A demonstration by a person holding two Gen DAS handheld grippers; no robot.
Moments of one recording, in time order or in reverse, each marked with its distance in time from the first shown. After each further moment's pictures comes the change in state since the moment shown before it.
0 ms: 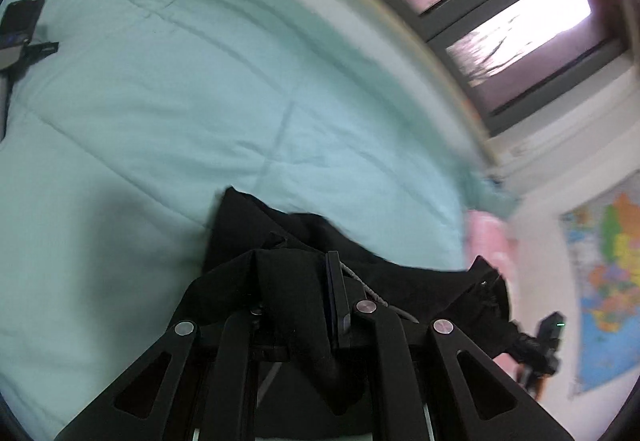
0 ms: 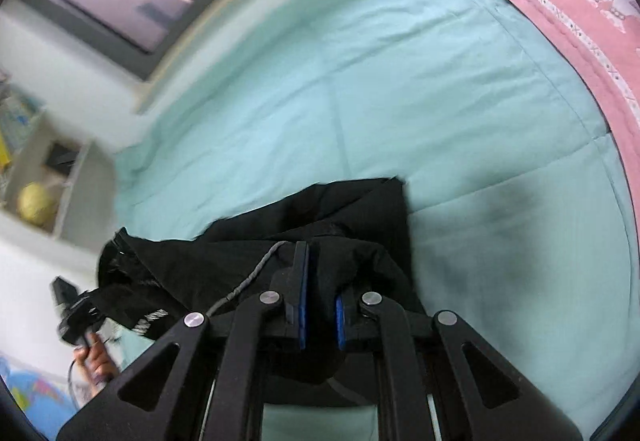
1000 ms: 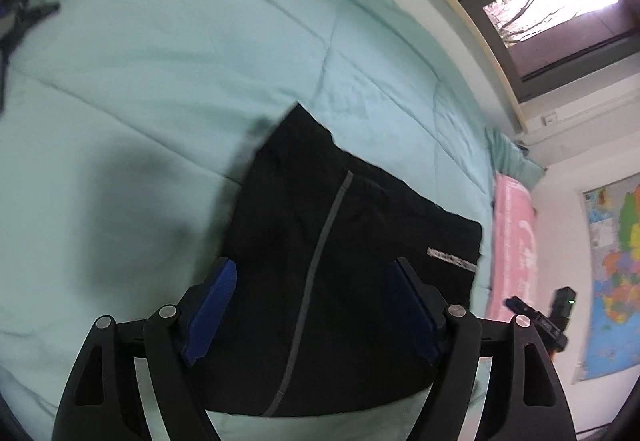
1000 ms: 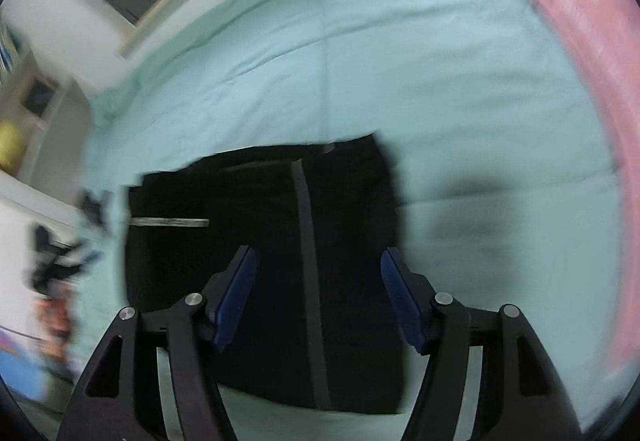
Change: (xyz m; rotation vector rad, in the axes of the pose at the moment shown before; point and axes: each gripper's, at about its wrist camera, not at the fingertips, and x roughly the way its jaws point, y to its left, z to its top) left arm 0.016 0.052 -0.003 0.010 0.158 0.047; right arm 0.023 -0.007 -0.010 -0.216 0.090 -0.129
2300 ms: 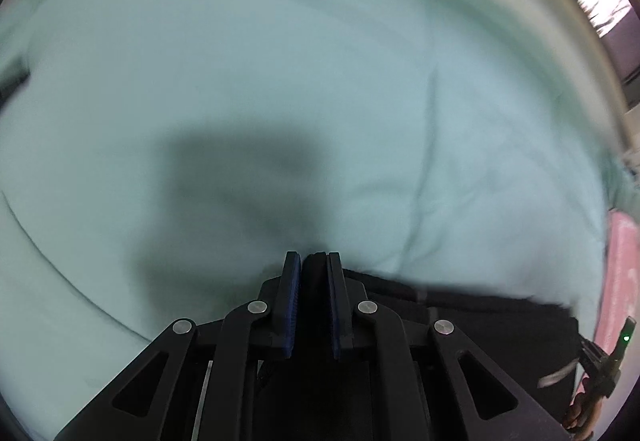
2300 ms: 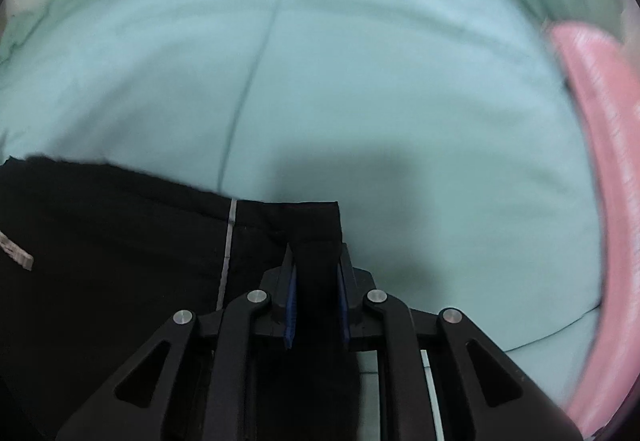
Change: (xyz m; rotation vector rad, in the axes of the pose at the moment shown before) left arm 0.165 0.017 0.114 -0.003 -0.001 0.364; right arm 0.197 0.004 0.092 -0.183 0.084 -0.362
